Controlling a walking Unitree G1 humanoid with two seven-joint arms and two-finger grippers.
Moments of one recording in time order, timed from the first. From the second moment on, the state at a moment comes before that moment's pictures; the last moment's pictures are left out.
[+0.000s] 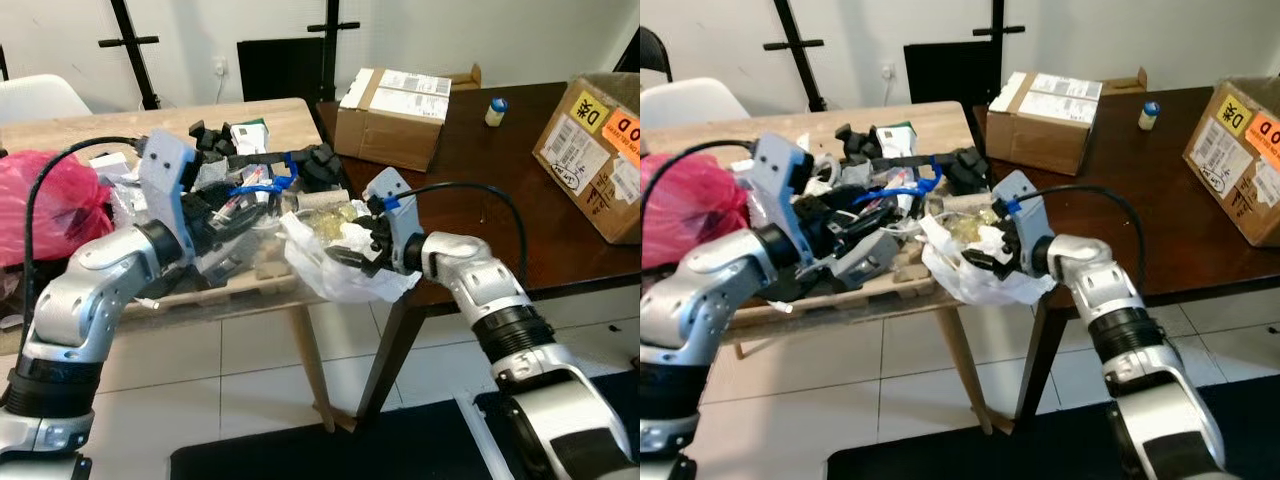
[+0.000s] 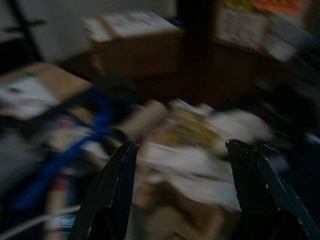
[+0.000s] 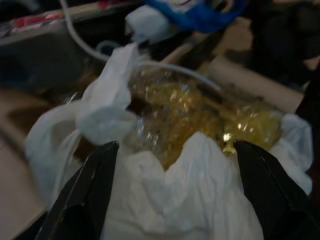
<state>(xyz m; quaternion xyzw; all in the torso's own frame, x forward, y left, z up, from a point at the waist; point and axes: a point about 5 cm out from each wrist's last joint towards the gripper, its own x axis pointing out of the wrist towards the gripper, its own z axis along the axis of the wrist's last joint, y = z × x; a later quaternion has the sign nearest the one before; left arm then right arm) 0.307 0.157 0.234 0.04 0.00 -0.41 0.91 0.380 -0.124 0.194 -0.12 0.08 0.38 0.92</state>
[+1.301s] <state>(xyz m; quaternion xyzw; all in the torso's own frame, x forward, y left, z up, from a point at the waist) 0.287 0.134 0.204 0.05 0.08 -0.48 0.87 0.396 -0.123 0.186 -0.13 0.12 0.29 0.94</state>
